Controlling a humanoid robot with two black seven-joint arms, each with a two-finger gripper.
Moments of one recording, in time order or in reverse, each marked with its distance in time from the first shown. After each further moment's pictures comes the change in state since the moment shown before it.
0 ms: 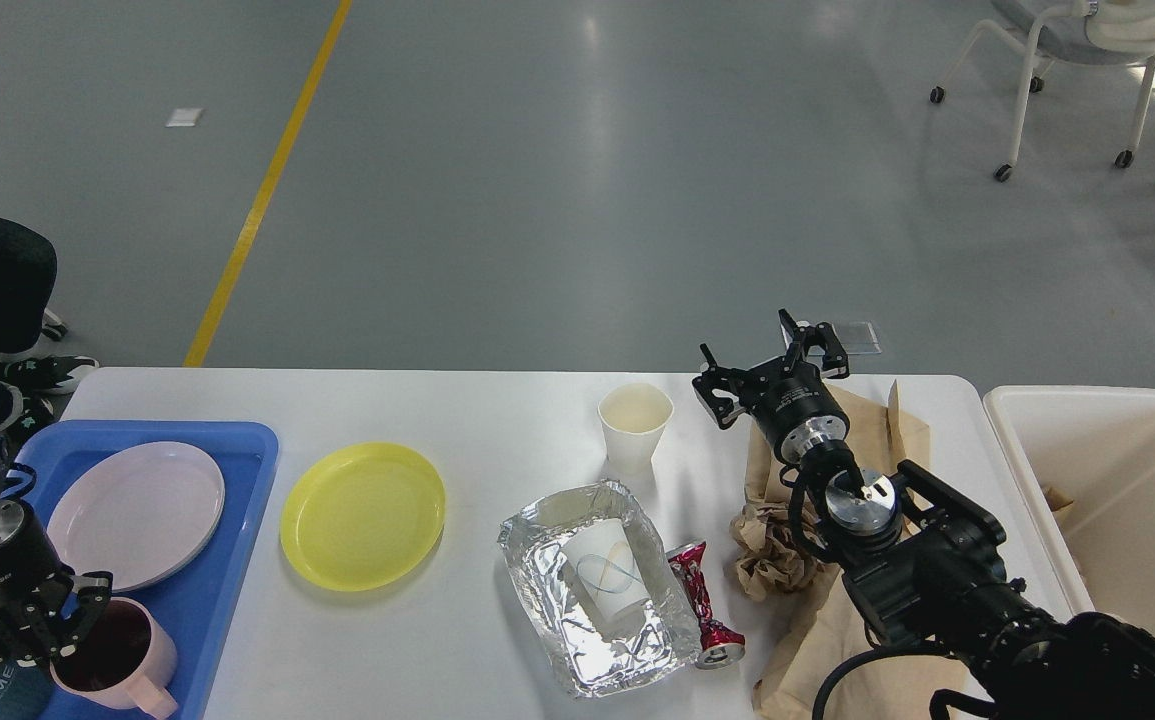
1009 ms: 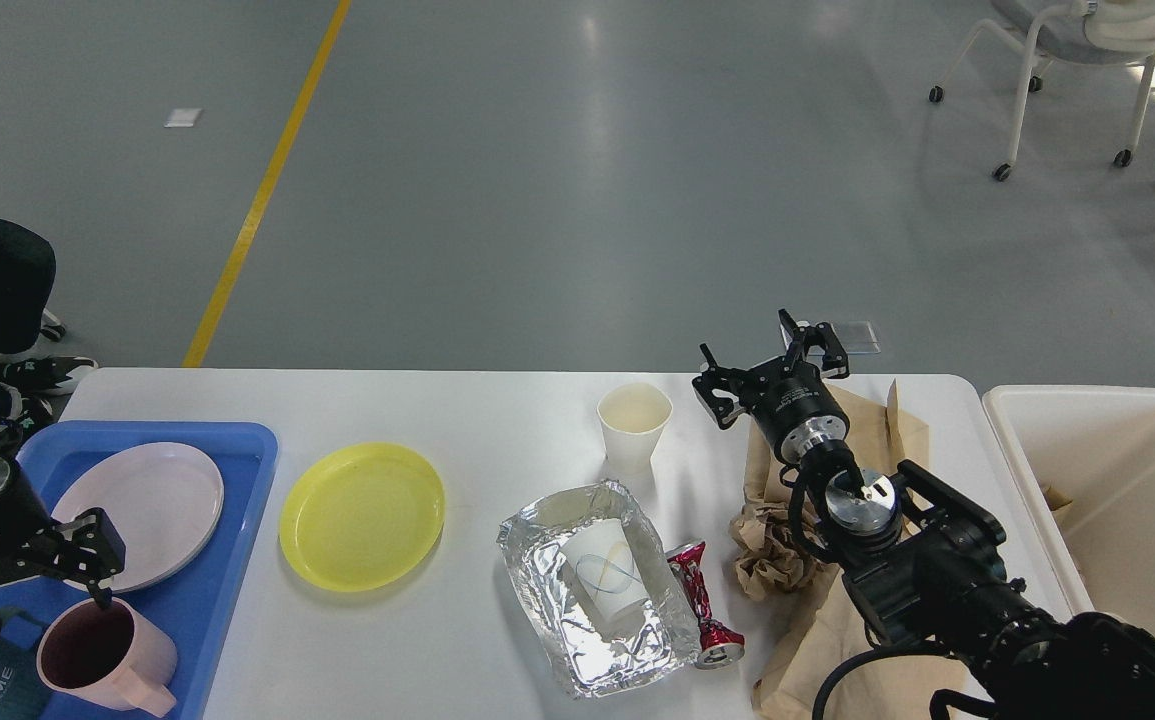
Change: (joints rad) left arm -0.098 0.017 0.032 -0.016 -0.002 0.000 -0.007; right arm 0.000 0.000 0.000 0.000 0.000 0.000 0.000
